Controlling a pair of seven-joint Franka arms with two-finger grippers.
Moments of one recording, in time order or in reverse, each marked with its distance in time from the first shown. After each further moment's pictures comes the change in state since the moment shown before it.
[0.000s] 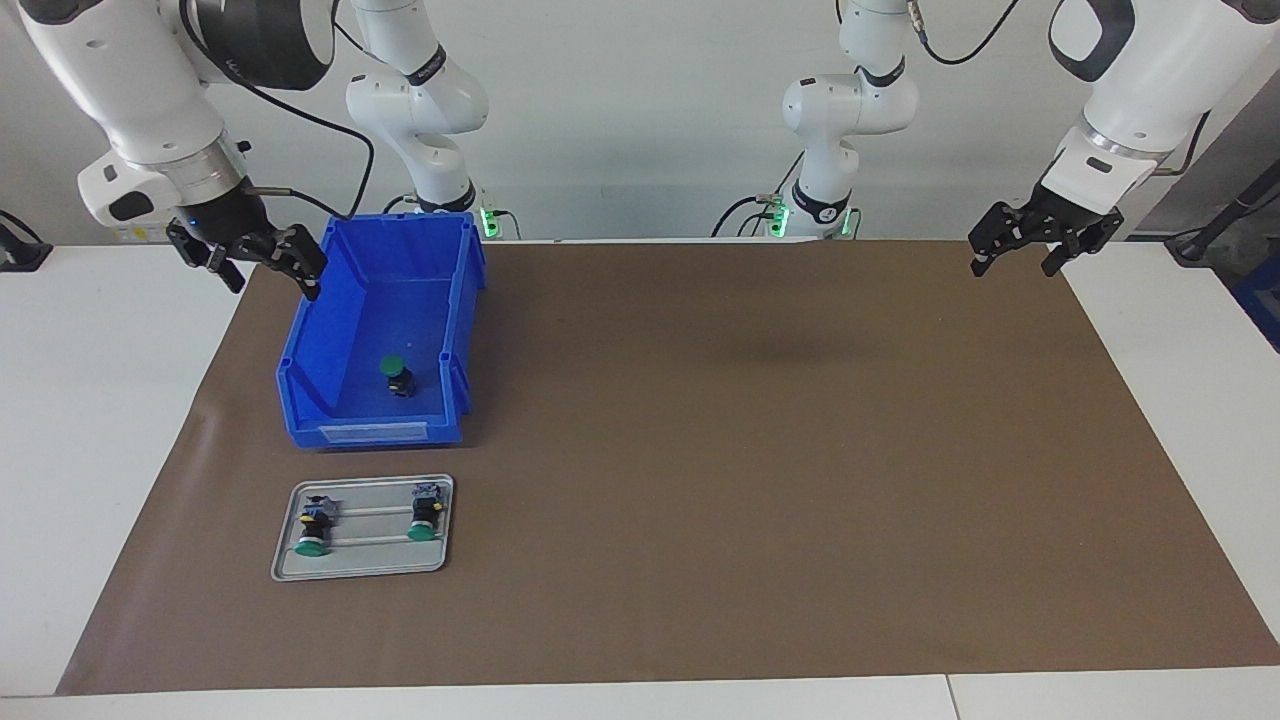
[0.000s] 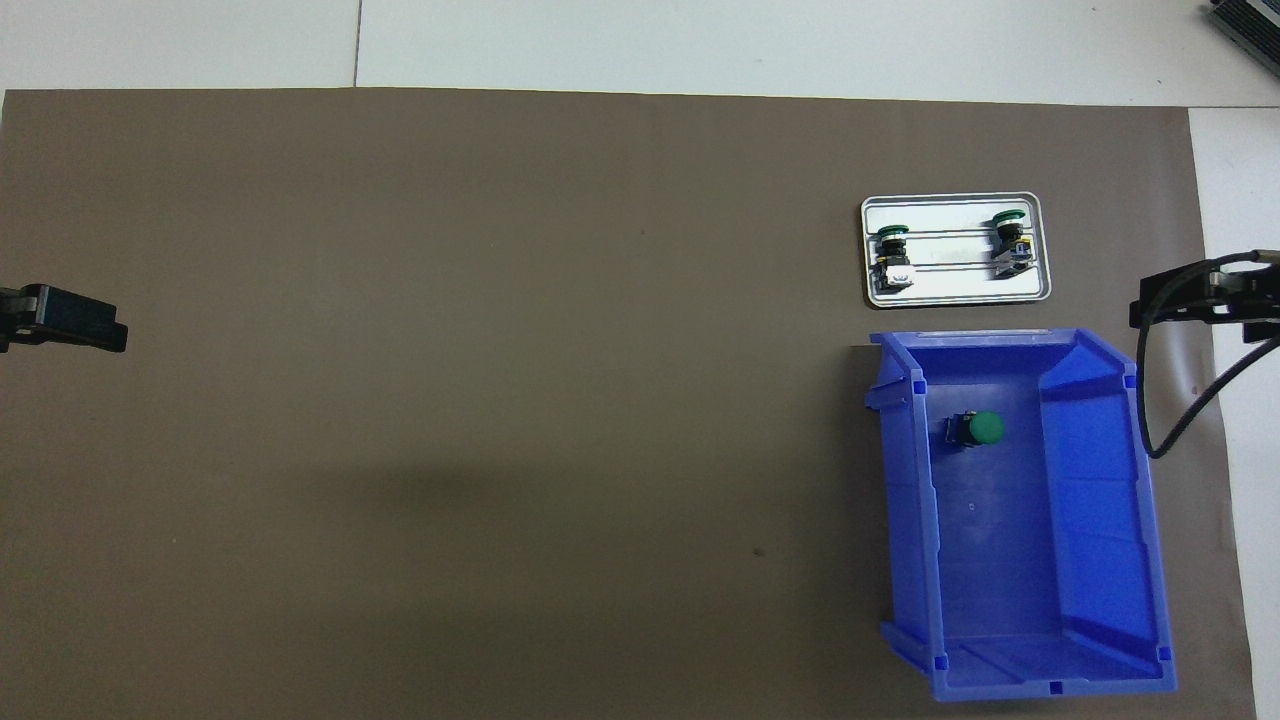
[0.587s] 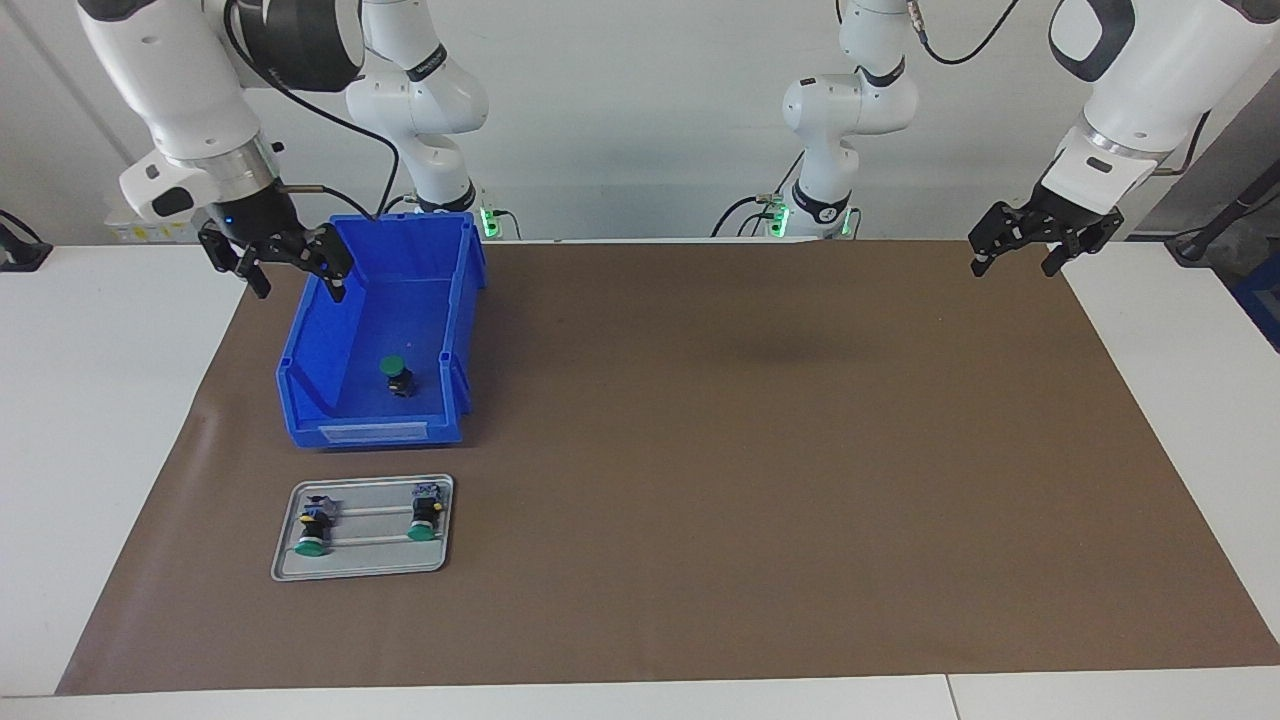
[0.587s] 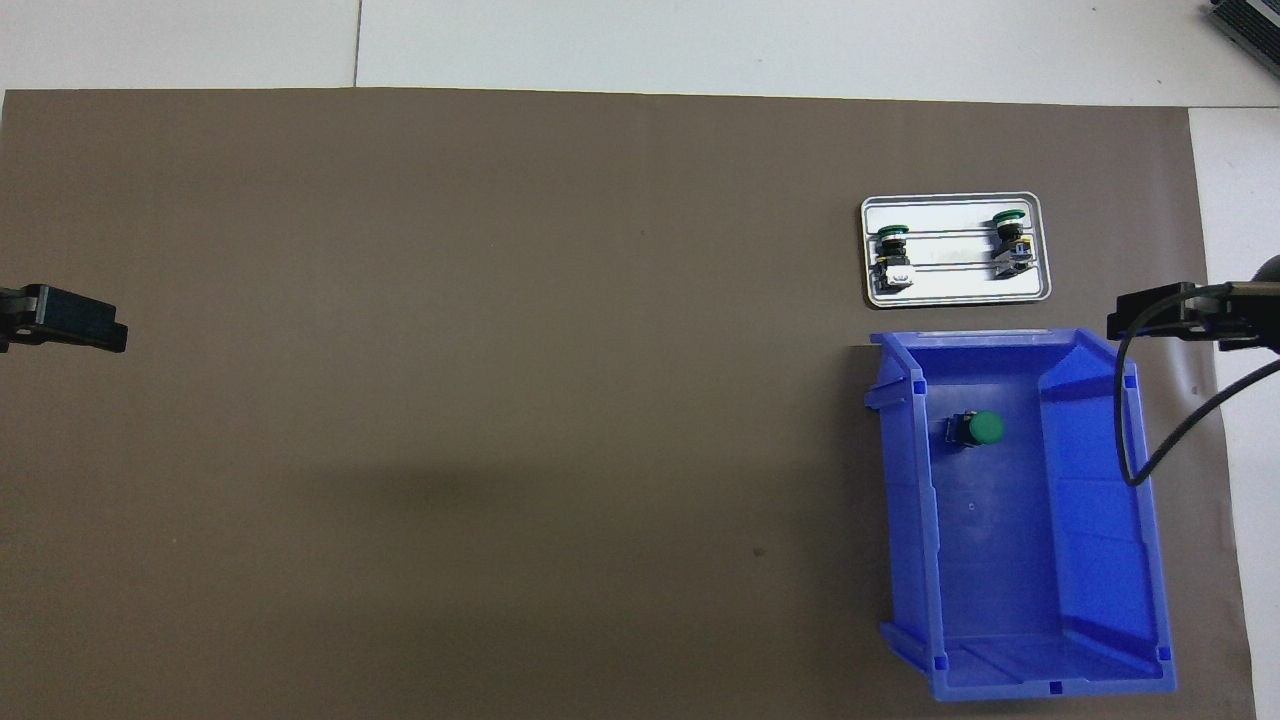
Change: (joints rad) left arm 0.000 0.000 0.000 0.000 0.000 0.000 0.000; right arm -0.011 -0.058 0.025 -0.063 0.016 0.040 -0.020
